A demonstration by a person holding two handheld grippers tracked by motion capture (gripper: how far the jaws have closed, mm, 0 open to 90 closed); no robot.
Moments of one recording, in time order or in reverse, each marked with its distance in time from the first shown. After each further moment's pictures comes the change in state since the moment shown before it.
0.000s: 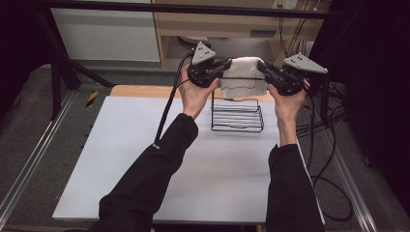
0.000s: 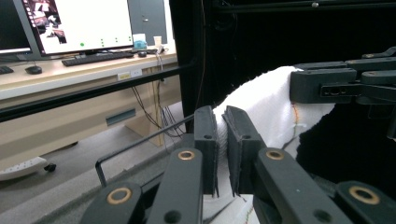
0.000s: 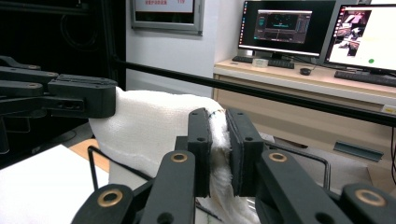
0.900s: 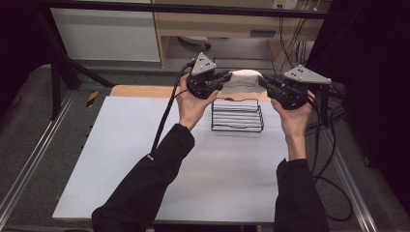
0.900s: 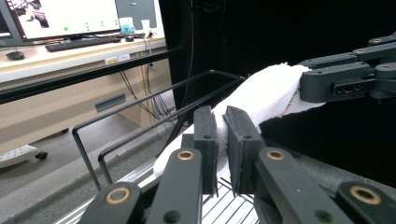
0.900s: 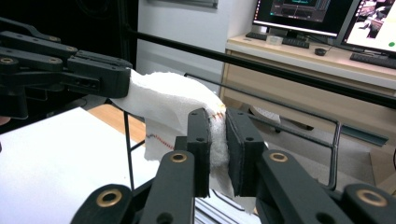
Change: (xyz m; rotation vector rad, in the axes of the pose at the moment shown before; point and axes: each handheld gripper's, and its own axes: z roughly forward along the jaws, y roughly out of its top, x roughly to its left) left arm -0.019 -0.011 -0.018 0.060 -0.039 0.019; right arm 0.015 -0.008 -0.033 0.108 0.045 -0.046
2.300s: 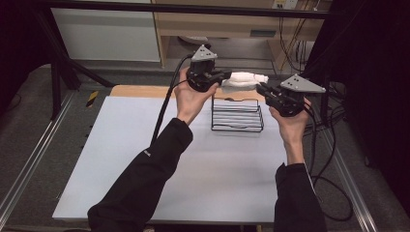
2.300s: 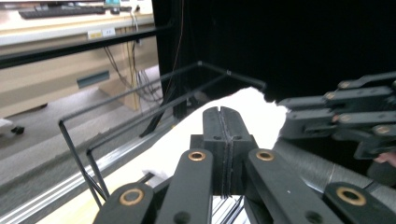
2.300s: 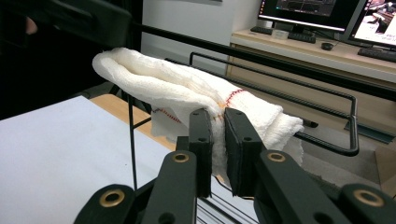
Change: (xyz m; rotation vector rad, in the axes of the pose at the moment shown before) left arm 0.004 0.020 0.004 0.125 -0.050 -0.083; right arm 0.000 -0.025 0.005 0.010 0.017 -0.018
